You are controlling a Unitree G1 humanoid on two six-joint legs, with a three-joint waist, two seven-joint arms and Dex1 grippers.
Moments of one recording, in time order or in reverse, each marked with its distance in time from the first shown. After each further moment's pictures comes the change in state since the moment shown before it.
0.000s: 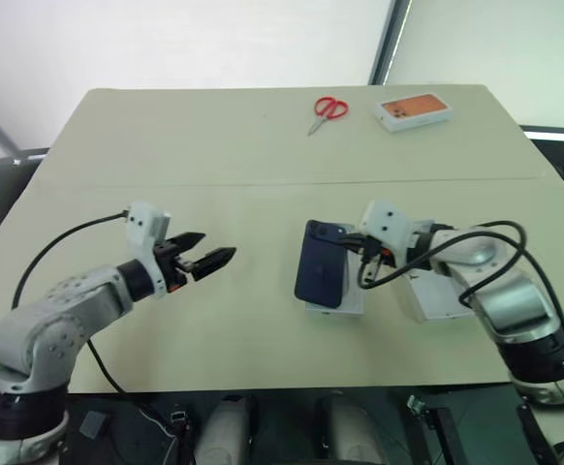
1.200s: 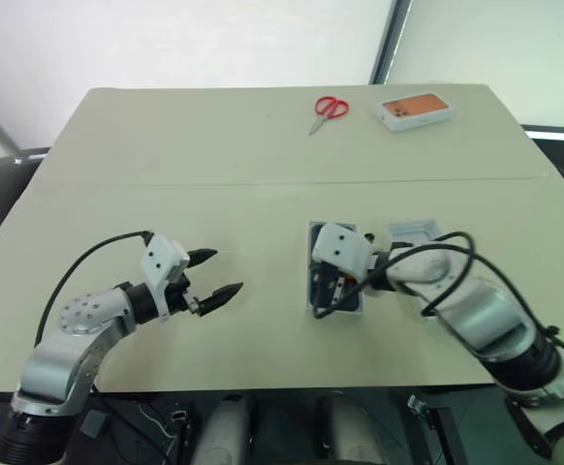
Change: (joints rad) left arm 0.052 -0.111 -0.084 0.067 0.205 -0.285 -0.180; right arm -0.034 -0.112 0.106 -0.201 0.054 0.199 -0.063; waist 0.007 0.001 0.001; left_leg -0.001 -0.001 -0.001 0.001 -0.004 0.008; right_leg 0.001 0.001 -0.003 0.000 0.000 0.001
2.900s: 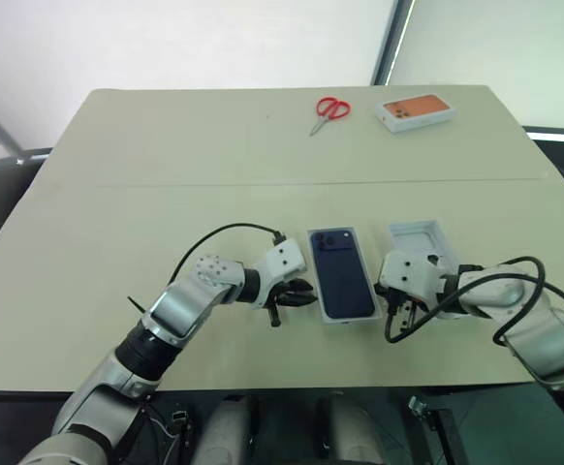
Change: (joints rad) left arm -0.484 -0.222 -0.529 0.243 0.281 0.259 -0.151; right arm 0.308 -0.209 -0.141 0.101 -0.103 -0.262 0.137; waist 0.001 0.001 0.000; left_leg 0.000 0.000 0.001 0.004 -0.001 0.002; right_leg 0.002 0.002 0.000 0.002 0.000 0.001
